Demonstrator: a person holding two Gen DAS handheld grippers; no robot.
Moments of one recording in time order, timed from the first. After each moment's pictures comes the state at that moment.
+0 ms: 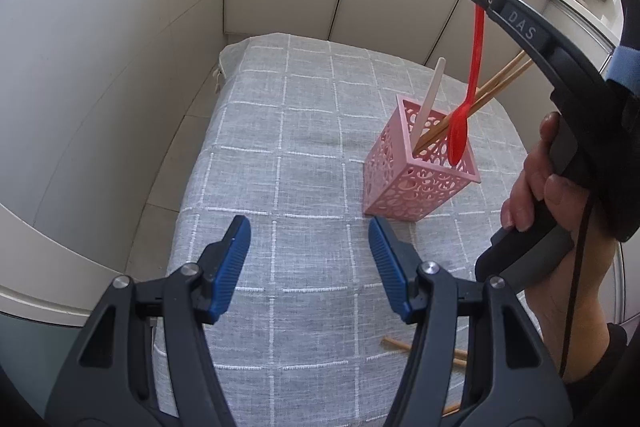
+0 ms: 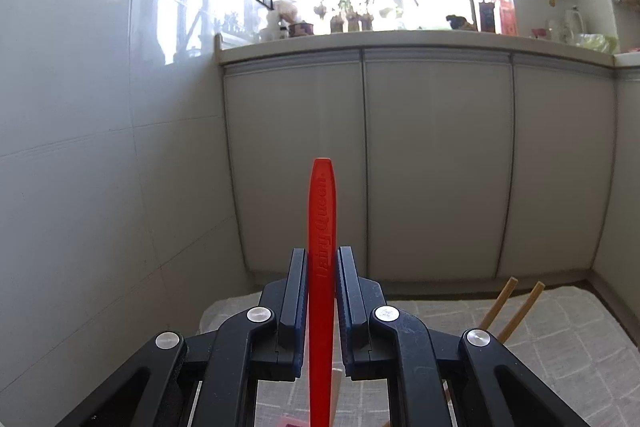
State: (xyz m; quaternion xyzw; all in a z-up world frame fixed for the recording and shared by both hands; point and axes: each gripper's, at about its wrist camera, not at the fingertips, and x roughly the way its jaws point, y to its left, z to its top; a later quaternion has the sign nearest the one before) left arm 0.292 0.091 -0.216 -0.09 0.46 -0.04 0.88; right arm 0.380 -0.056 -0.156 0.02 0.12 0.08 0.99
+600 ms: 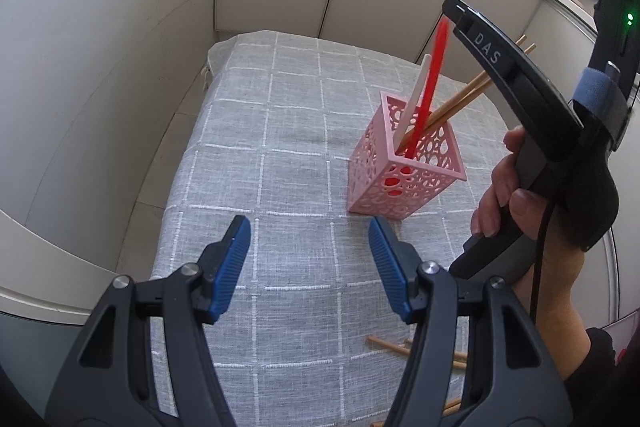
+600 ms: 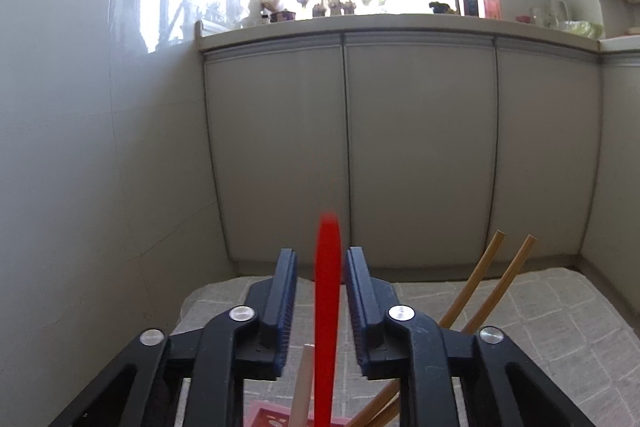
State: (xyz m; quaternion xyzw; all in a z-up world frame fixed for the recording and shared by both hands) left arm 0.295 0.084 -0.216 -0.09 0.46 -0.05 0.88; right arm 0.386 -0.065 -0.178 0.03 0.14 0.06 0.99
